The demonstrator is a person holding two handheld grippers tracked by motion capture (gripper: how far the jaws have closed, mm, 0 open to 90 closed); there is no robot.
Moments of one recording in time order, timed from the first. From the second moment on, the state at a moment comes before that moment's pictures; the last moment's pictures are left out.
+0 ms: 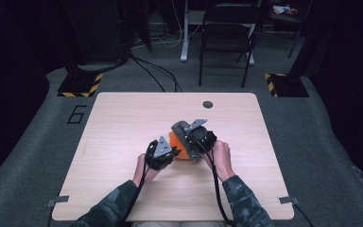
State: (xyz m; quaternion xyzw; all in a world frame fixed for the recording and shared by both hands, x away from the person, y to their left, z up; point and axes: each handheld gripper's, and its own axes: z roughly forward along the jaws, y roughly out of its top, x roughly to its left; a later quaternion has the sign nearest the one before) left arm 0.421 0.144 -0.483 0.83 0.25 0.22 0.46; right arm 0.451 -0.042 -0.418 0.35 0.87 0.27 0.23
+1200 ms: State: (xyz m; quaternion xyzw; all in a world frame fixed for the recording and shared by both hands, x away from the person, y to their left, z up) left arm 0.434 0.159 -0.490 0.82 0.28 0.20 0.46; right arm 0.471 -0.098 -0.426 0.43 0.84 0.27 0.19
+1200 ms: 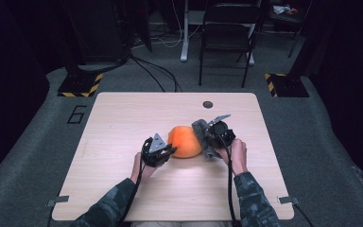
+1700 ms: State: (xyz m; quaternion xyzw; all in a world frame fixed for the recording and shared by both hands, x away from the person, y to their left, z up) left arm 0.419 0.150 -0.489 0.81 0.30 0.24 0.45; right arm 0.477 -0.081 -0.441 0.42 0.85 0.28 0.16
